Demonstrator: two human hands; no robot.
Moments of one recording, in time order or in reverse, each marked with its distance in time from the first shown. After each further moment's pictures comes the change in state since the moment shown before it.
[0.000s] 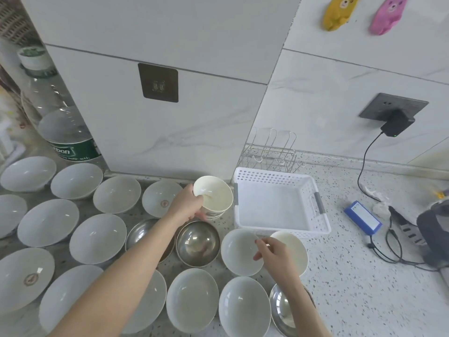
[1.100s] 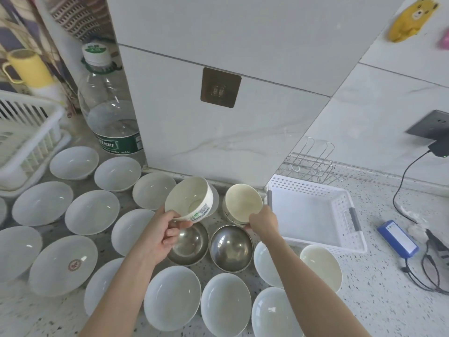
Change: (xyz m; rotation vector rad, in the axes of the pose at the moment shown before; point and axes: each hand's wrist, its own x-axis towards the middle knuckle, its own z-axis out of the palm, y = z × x) left_hand -0.064 -0.081 -0.099 -1.068 -0.055 -0.184; right_hand 0.085 -0.090 0.104 -0.344 -0.011 0.146
